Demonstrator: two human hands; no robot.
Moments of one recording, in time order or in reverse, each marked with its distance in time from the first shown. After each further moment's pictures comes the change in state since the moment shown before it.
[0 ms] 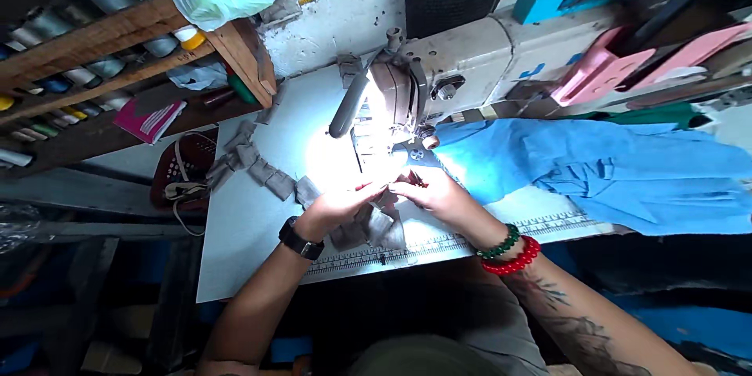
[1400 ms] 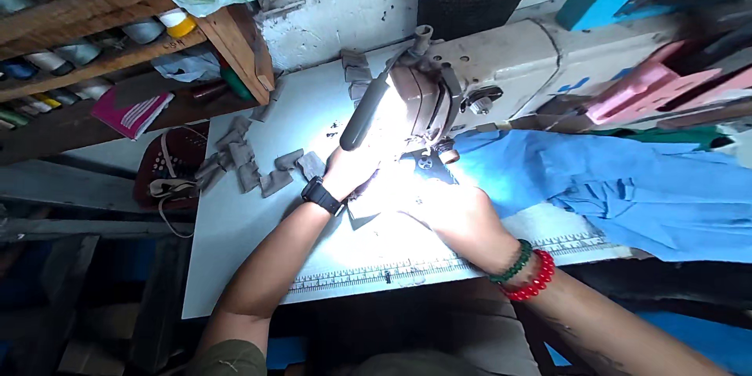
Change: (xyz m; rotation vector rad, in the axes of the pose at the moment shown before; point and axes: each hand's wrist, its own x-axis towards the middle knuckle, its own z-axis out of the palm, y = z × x) left_hand 0.079 -0.015 -0.033 0.908 0.430 -0.062; right_hand -0.009 0.012 -0.002 -1.229 0.119 -0.323
